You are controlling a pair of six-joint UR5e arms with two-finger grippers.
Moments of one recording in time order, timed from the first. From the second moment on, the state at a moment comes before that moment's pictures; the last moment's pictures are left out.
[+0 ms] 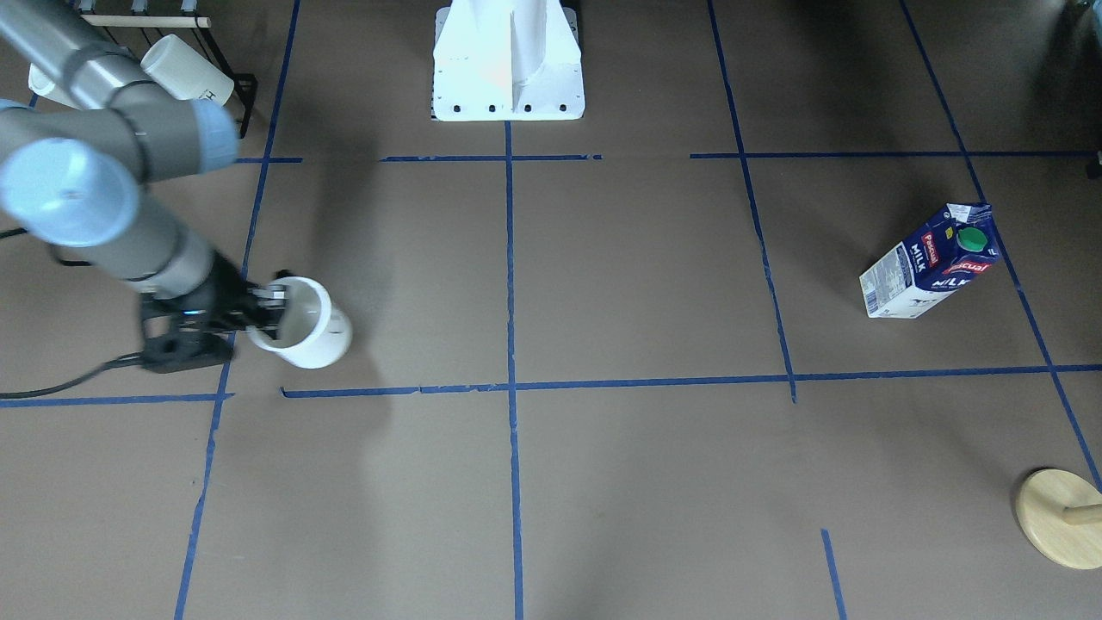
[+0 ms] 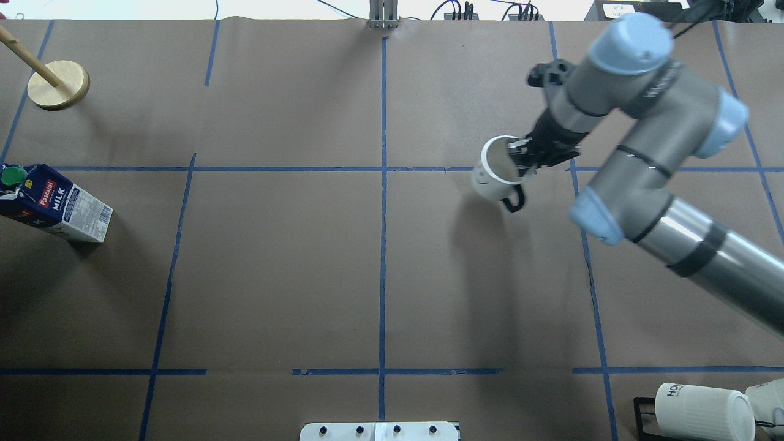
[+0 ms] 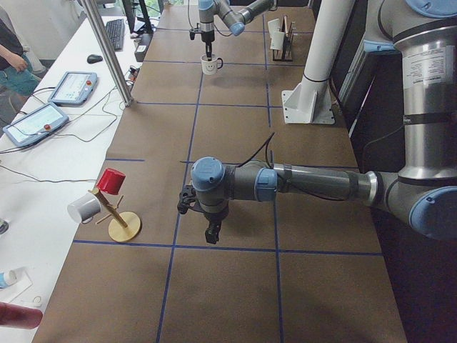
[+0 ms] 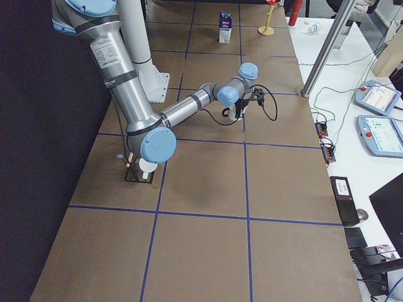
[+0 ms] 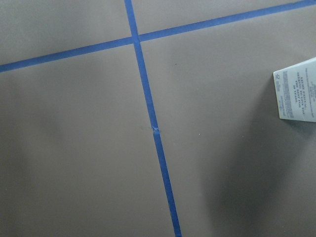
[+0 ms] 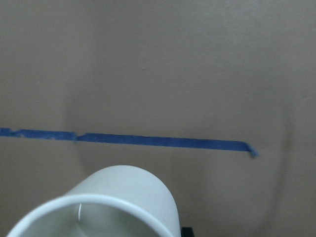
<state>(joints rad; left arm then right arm) -1.51 -1.42 -1.80 -1.50 -2.37 0.17 0.81 -1.01 1.56 -1.42 2.16 0.98</state>
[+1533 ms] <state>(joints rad) -1.51 -1.42 -1.80 -1.49 -2.37 0.17 0.62 -0.77 1.42 -1.53 1.96 1.32</state>
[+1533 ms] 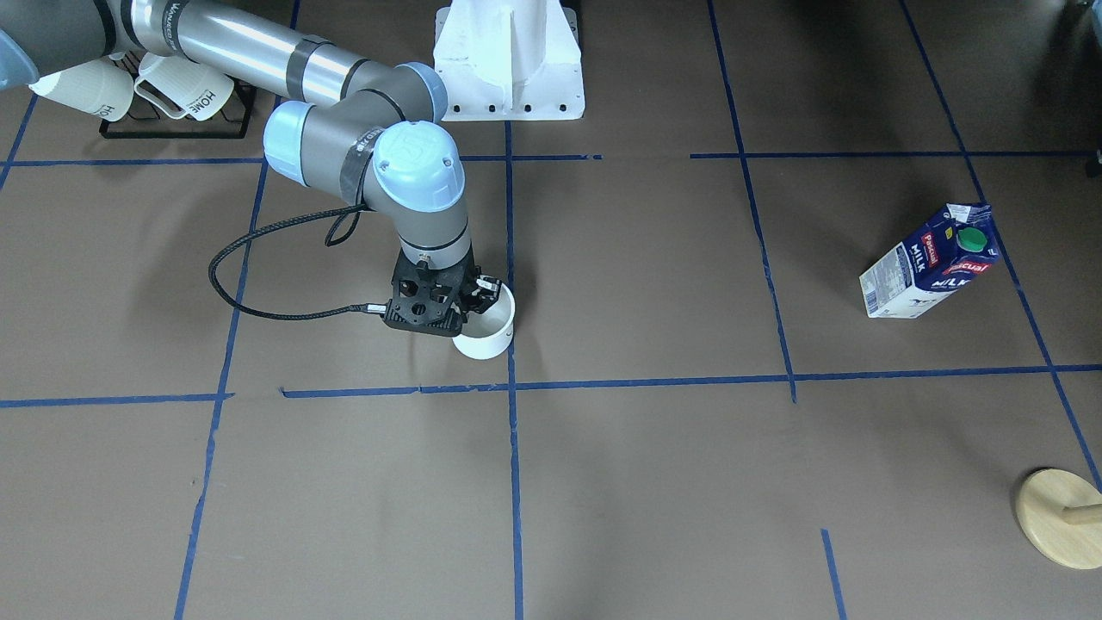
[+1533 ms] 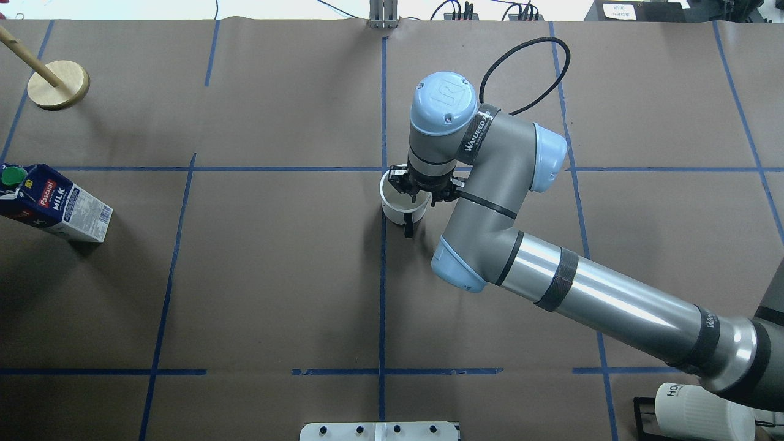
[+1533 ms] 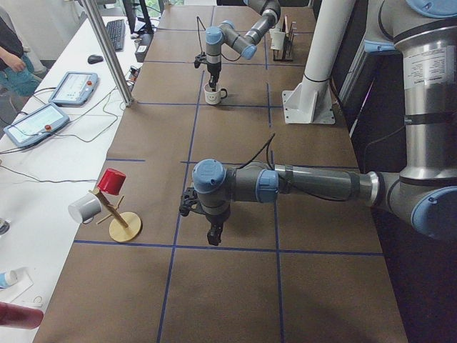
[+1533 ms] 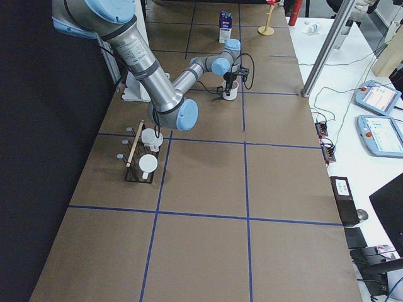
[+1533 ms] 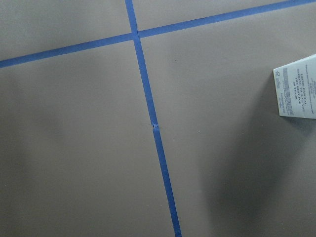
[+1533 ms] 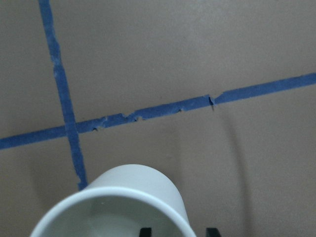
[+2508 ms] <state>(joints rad) -1.51 -1.51 -1.78 -1.52 -2.36 0.17 1.04 -0.95 1.71 -1.86 2.25 0.70</state>
